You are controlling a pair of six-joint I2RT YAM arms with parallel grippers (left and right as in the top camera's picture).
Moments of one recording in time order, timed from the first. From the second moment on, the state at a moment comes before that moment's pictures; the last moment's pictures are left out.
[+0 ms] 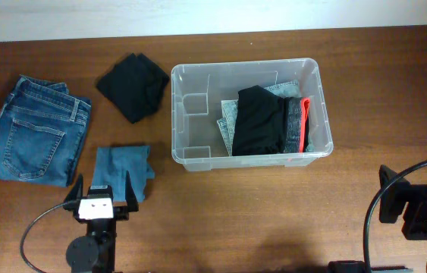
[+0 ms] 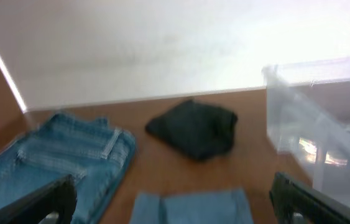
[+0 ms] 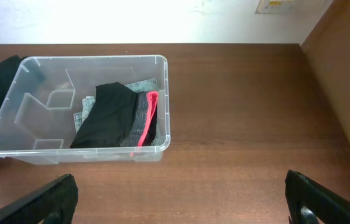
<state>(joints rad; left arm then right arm) 0.06 0.02 0.01 -0.03 0.01 0.11 -0.04 0.95 1.94 -1.58 0.02 -0.03</state>
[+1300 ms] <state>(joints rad) 0.06 1.39 1.21 -1.18 0.12 0.03 -0.04 0.95 1.93 -1.59 0.03 -0.03</state>
